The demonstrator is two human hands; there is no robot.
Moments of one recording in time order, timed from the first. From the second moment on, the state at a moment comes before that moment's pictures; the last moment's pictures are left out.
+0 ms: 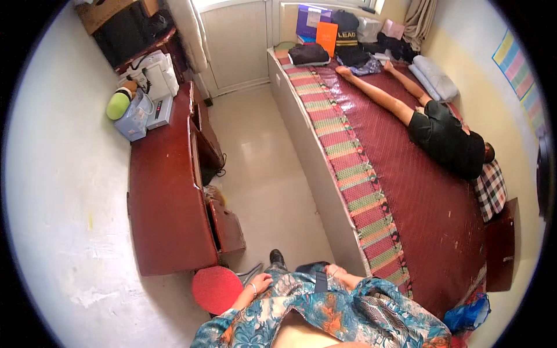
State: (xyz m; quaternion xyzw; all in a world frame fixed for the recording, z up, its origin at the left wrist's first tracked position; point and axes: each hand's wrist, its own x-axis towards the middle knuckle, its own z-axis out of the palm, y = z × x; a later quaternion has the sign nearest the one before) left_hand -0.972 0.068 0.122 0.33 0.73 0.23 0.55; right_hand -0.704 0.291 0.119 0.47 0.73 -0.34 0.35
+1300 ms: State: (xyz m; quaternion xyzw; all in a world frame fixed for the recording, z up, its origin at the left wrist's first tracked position) left_hand -1.269 0.471 0.150 0.36 0.76 0.26 0.47; right_hand -0.969 0.692 0.082 0.47 0.66 -0.54 0.22
